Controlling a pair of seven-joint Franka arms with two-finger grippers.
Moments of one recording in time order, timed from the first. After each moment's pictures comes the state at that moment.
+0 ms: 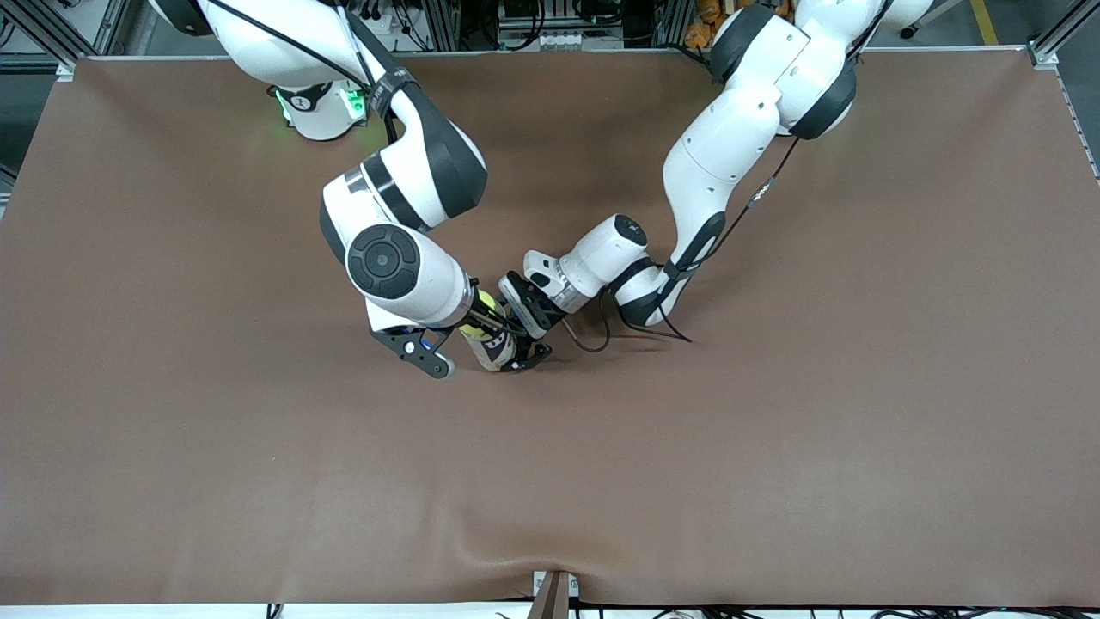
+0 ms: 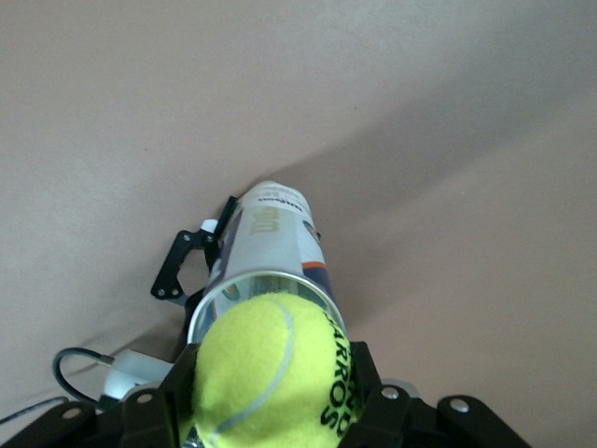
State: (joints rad) left arm -0.57 1.14 -0.26 -1.47 0.42 3.53 -0.04; right arm 0.58 0.65 -0.04 -1.19 0.20 1.72 1.08
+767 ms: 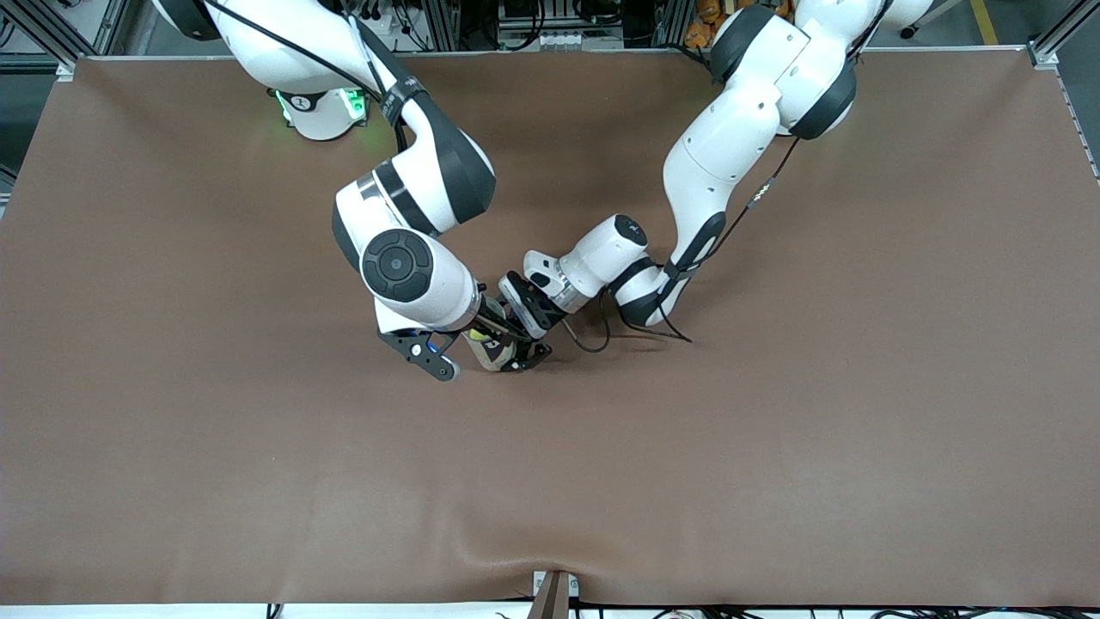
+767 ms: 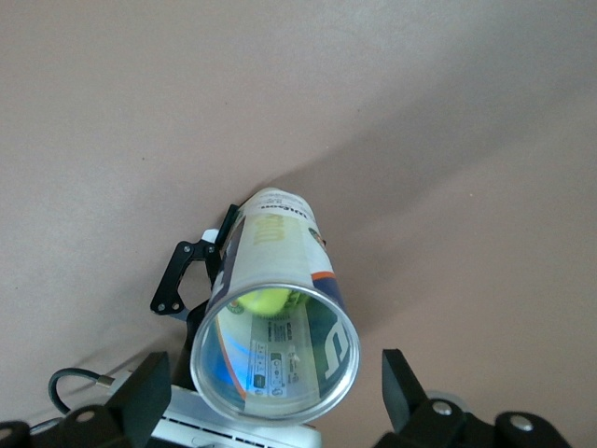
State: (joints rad) left arm -0.57 1.14 -0.26 -1.47 0.42 3.53 -0.04; right arm 0.59 0.66 -0.05 -1.19 0.19 1.74 1.11
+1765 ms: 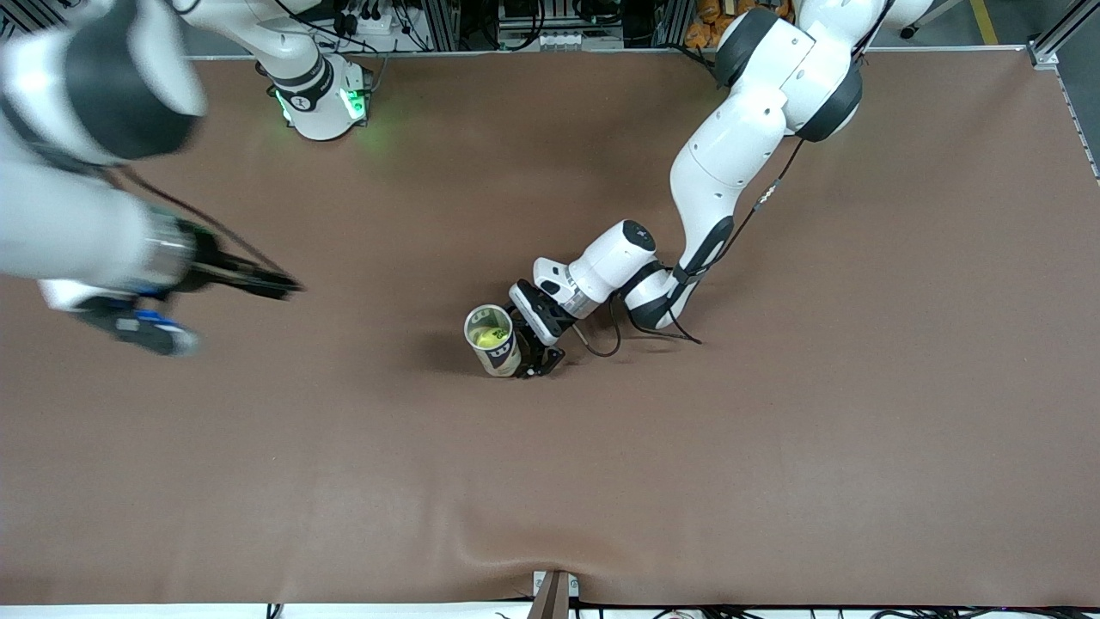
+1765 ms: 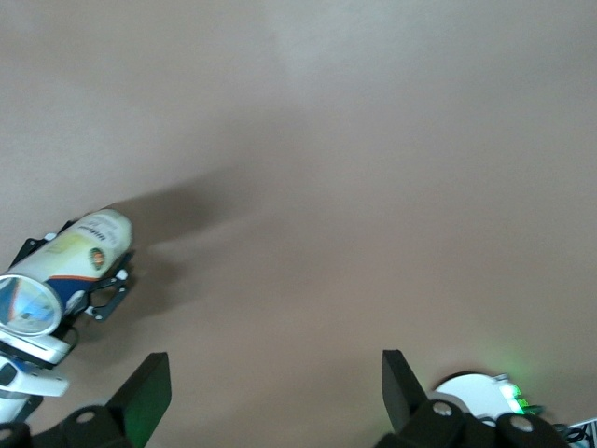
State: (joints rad) left arm -0.54 1.14 -0.26 -1.51 0.42 3.53 -0.06; right arm 0.19 0.36 -0.09 -1.15 0.15 1.27 0.52
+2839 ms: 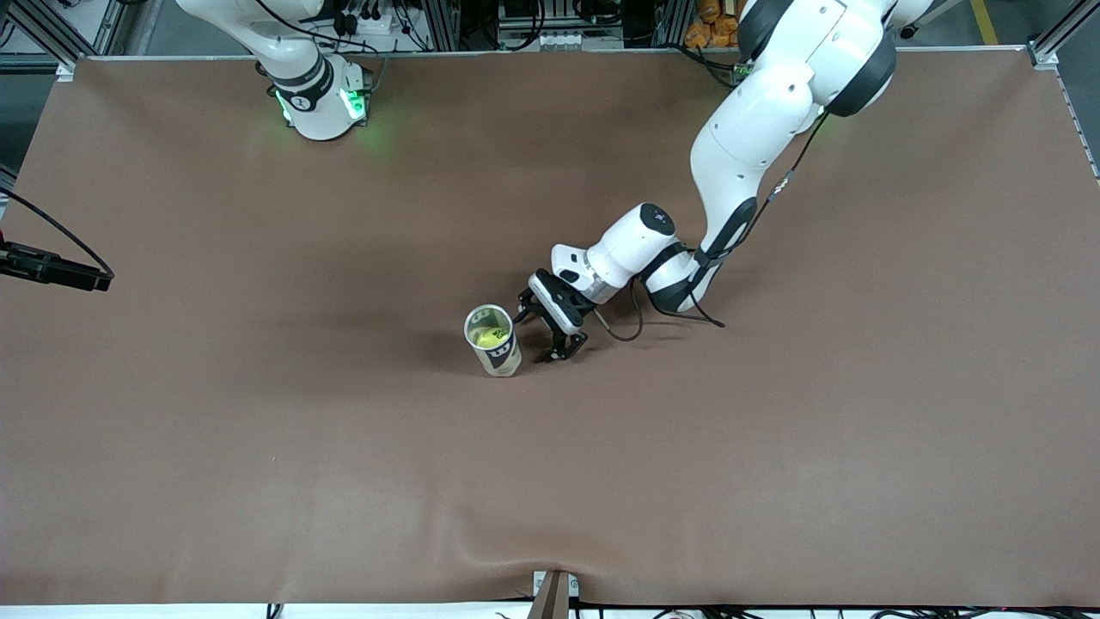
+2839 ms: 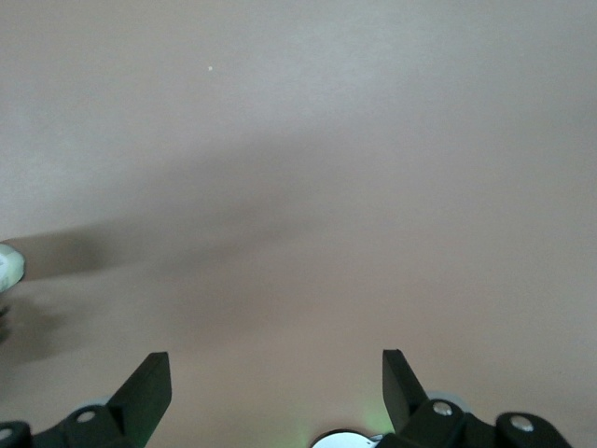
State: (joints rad) left arm -0.49 0.95 -0.26 -1.76 0.42 3.46 -0.13; right arm -0.02 0.34 -0.08 -1.12 0.03 1.27 0.17
